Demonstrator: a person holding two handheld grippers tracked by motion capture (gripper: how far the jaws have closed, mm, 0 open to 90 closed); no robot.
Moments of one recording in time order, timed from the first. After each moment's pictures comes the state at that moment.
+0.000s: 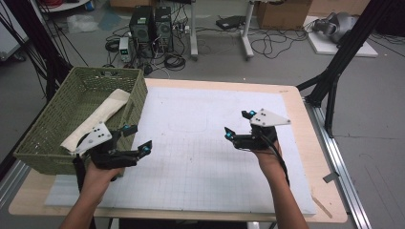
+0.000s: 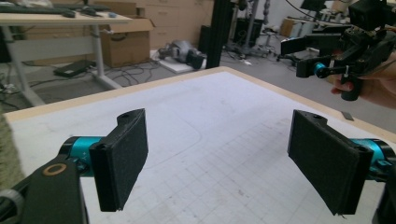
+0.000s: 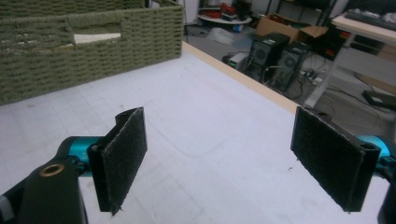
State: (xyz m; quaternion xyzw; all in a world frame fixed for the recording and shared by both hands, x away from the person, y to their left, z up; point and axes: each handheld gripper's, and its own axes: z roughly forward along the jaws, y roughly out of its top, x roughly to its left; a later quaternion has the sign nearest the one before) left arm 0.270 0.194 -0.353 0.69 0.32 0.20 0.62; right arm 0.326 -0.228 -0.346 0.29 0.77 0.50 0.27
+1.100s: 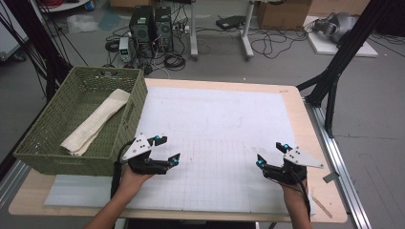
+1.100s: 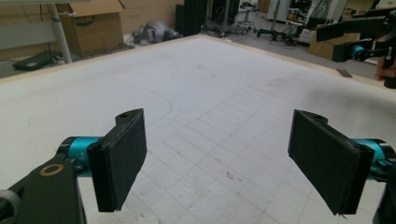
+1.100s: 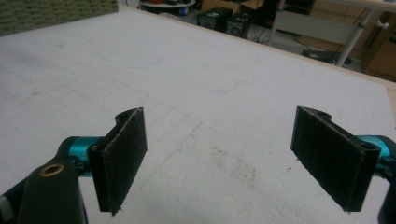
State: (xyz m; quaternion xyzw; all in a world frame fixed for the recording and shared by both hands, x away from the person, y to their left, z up) left arm 0.295 0.133 -0.431 0.73 0.27 0.17 0.60; right arm 0.263 -0.312 -0.421 0.40 0.72 0.47 0.31
